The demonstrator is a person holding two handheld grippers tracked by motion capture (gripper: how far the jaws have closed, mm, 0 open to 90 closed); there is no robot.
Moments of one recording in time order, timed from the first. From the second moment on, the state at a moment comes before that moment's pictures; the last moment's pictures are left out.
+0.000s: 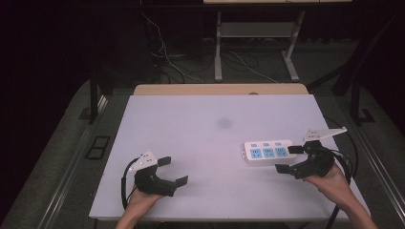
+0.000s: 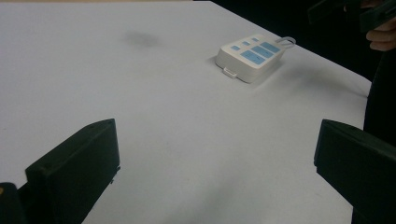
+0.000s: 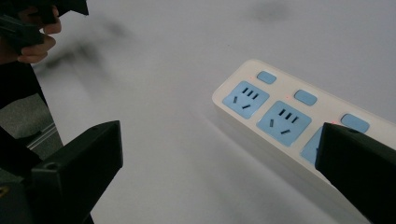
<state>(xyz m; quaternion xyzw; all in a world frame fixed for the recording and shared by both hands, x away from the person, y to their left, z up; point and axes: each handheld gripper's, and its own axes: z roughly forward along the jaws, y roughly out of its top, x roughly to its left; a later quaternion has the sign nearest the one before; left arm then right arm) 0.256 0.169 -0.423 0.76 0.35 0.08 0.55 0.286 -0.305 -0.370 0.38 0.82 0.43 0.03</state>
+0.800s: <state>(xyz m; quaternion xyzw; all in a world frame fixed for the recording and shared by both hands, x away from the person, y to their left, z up) 0.256 0.169 -0.424 0.76 0.35 0.08 0.55 0.322 -0.299 -0.360 0.37 0.84 0.38 0.03</state>
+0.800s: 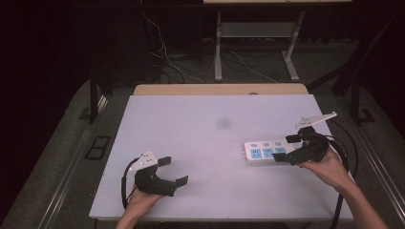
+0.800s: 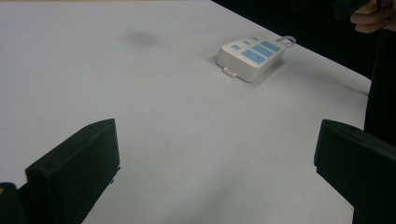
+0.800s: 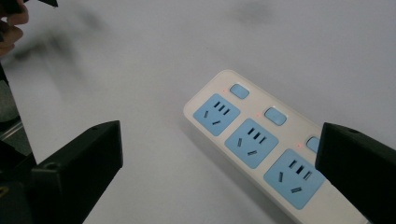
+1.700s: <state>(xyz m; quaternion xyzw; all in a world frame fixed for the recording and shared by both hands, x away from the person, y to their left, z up) 0.256 0.169 -0.424 0.76 0.34 0.08 0.54 0.366 -0.294 -0.374 0.36 0.88 0.30 0.06</state>
